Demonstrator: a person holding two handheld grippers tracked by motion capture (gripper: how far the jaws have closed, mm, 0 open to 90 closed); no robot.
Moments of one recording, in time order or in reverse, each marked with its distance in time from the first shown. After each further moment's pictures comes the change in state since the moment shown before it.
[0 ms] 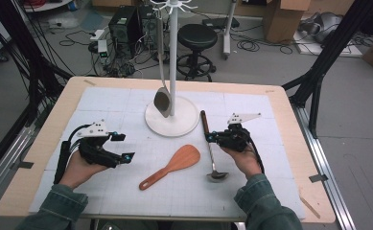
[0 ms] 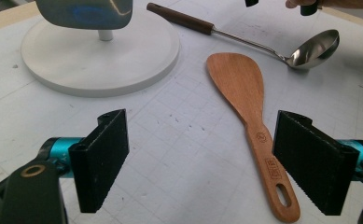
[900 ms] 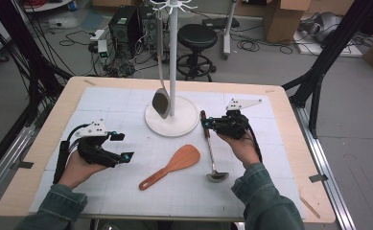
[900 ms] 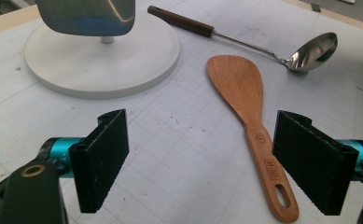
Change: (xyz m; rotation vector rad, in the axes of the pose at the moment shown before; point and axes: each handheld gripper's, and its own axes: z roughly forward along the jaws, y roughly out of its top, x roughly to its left) left arm 0.000 0.001 -0.003 -0.009 0.003 -0.002; right arm 0.008 0.045 -0.005 -0.072 0.000 -0.054
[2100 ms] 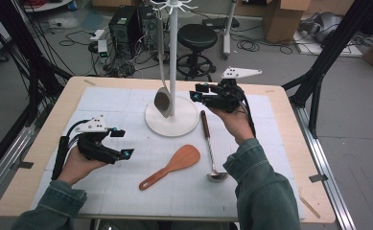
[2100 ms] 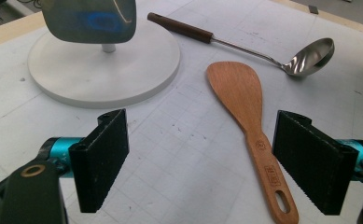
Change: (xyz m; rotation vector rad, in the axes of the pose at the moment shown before) left arm 0.003 0.011 -0.003 0.000 -0.007 0.016; right arm 0.006 0.087 0.005 -0.141 -0.014 -0.044
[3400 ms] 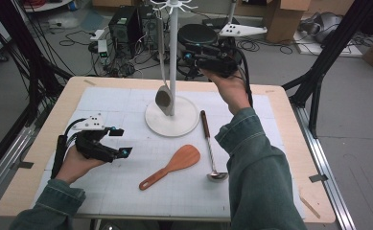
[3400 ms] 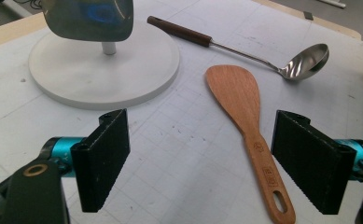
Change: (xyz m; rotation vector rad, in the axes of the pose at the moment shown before) left arm 0.004 0.001 -0.004 -0.014 -0.014 -0.014; right arm 0.013 0.100 0.003 -0.142 0.020 -0.099
